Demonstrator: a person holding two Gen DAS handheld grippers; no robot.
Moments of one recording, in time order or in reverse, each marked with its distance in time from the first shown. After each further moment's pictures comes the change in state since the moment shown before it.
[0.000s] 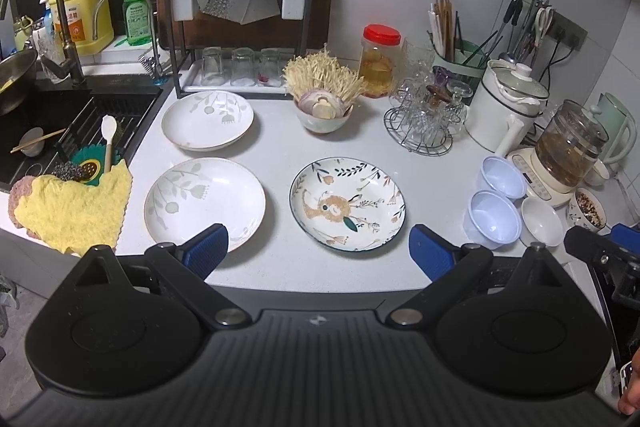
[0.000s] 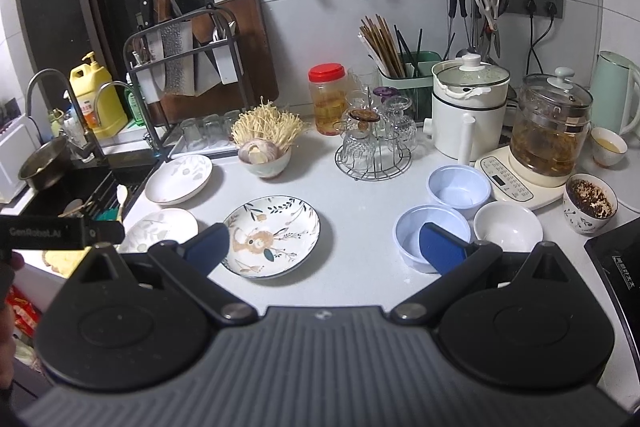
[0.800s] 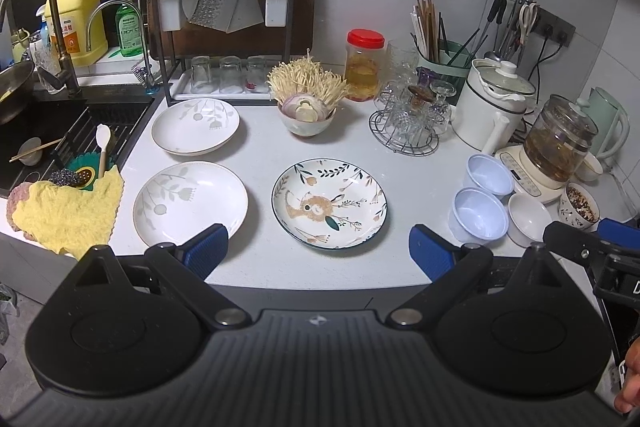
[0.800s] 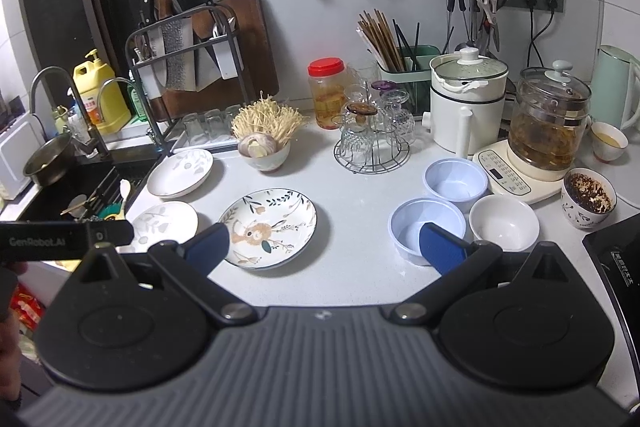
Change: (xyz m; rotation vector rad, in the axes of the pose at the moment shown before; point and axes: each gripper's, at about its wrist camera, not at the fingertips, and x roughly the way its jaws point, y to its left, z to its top) left arm -0.011 -0.027 -0.014 0.022 -0.025 -0.002; right arm -0.006 -0.009 -0.003 -0.001 0.015 0.011
